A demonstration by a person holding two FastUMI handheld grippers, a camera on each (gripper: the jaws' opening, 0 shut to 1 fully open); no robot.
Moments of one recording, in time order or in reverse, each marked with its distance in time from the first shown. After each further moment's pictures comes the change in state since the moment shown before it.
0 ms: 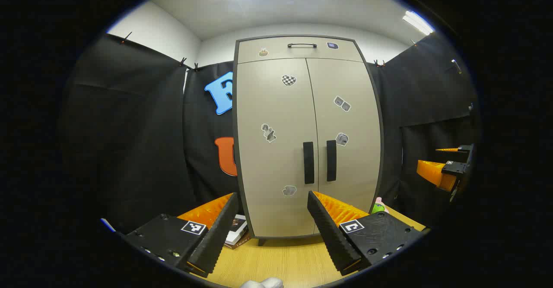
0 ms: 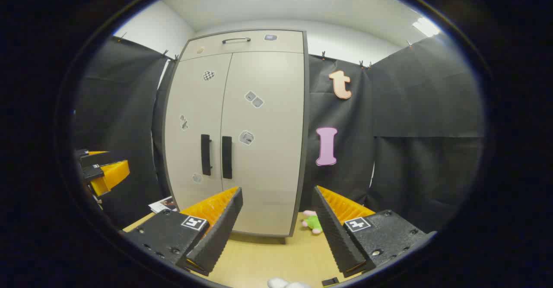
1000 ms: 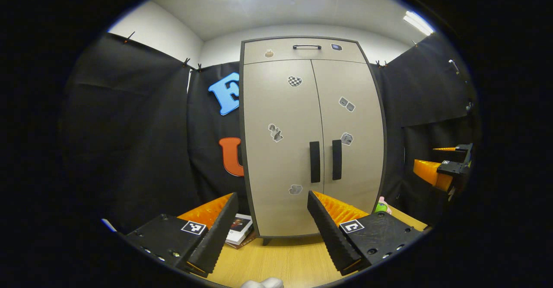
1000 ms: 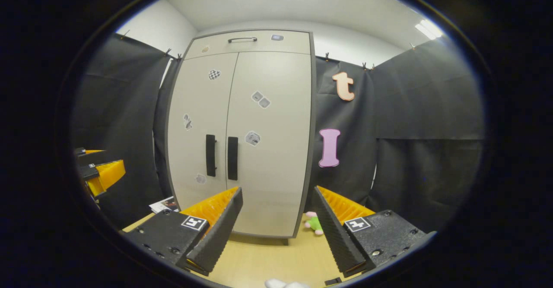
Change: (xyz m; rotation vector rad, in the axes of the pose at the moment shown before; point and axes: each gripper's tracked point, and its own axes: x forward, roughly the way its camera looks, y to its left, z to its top) left arm -0.007 0.016 -0.004 -0.001 -0.003 0.013; right arm 0.000 0.010 0.005 -0.019 -0.001 0.019
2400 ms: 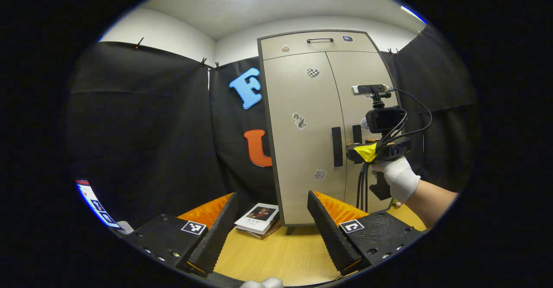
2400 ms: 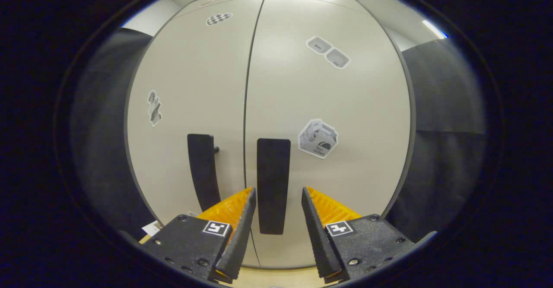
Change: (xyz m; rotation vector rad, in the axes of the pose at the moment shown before) left arm -0.046 0.039 -0.018 0.050 0.064 0.161; right arm 0.250 0.126 0.006 0.052 0.067 0.006
